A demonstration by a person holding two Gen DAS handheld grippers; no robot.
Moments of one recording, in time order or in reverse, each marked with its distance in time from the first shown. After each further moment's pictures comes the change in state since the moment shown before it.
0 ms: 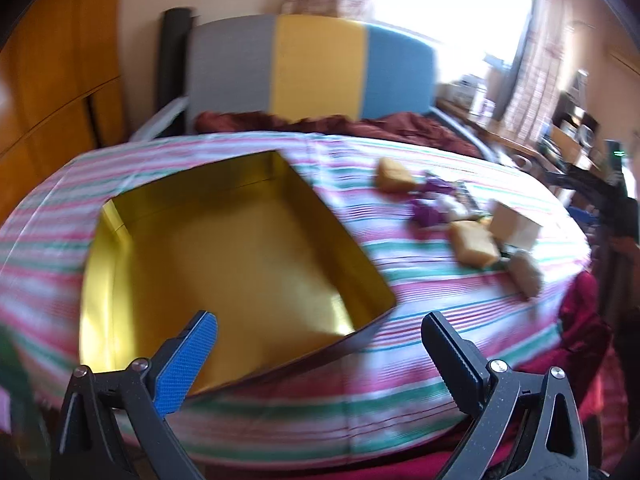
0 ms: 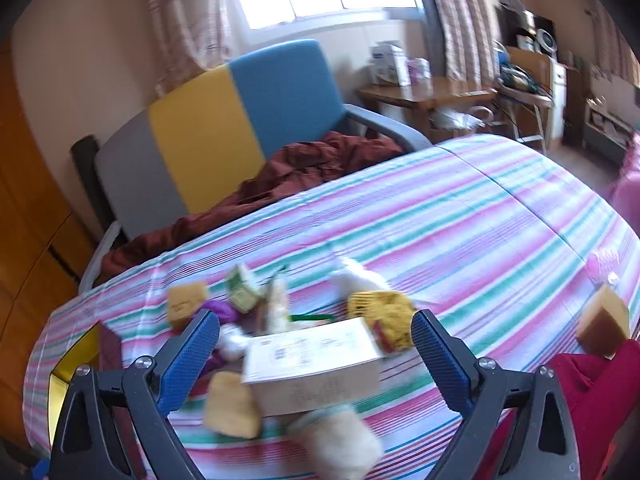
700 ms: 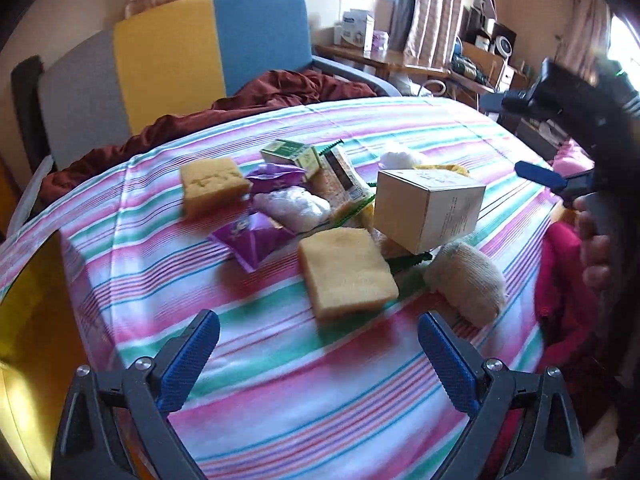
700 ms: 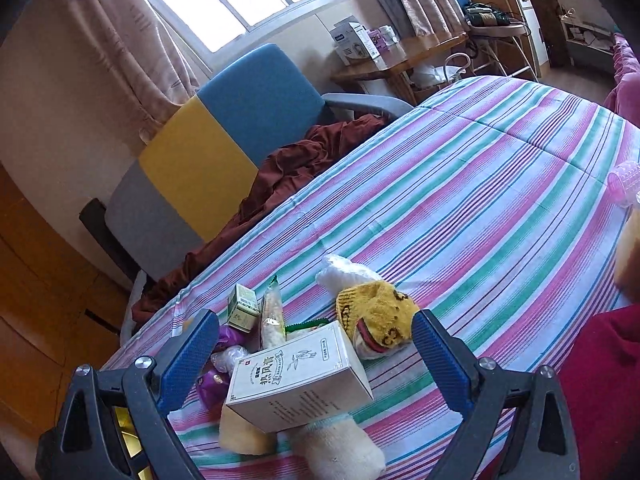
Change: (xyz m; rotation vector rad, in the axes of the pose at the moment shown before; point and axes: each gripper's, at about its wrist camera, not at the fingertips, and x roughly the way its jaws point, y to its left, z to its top) left arm 0.136 -0.173 0.054 0.325 0.132 -0.184; right arm 0.012 -0.053 -0.005 0.239 0.005 0.159
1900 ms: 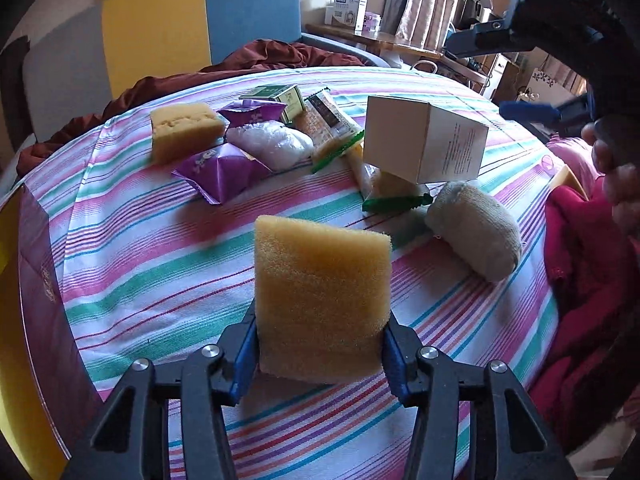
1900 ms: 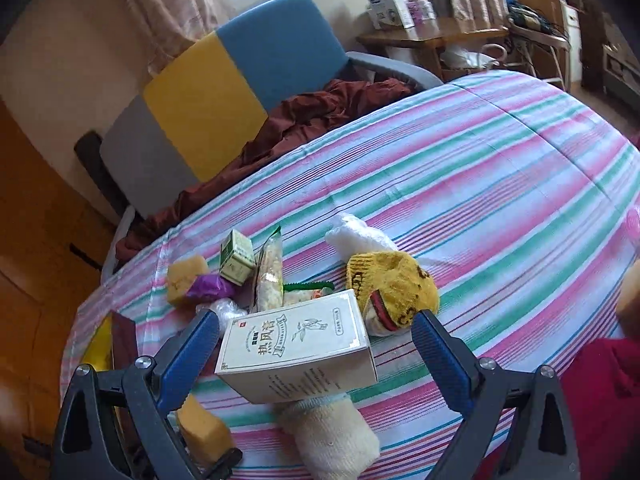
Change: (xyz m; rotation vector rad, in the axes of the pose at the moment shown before) left arm 0.025 0.004 -0.050 -0.021 0.035 -0.071; right arm 0.027 0.031 -0.002 -0.206 0.199 -0.057
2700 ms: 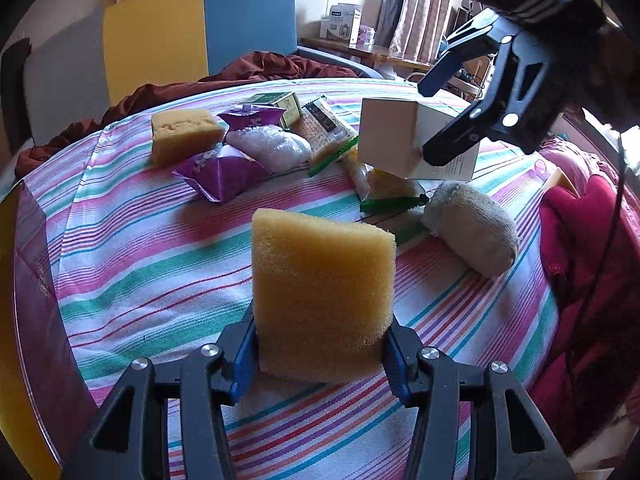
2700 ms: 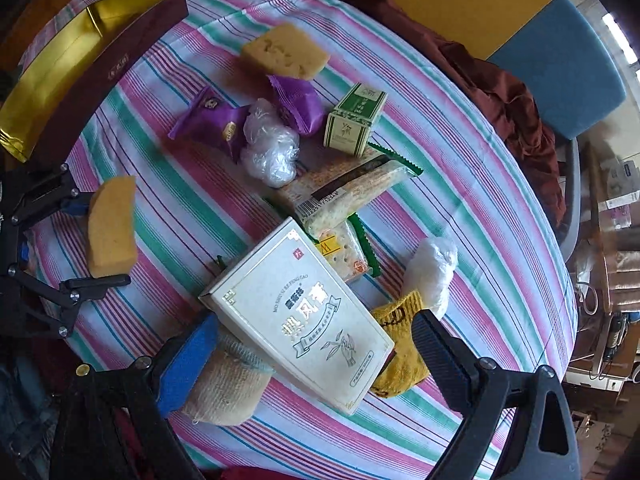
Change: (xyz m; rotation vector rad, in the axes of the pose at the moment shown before) left arm -0.001 -0.002 -0.005 0.008 -0.054 -0.016; right arm 0.082 0.089 -0.011 -1.119 0.583 -0.148
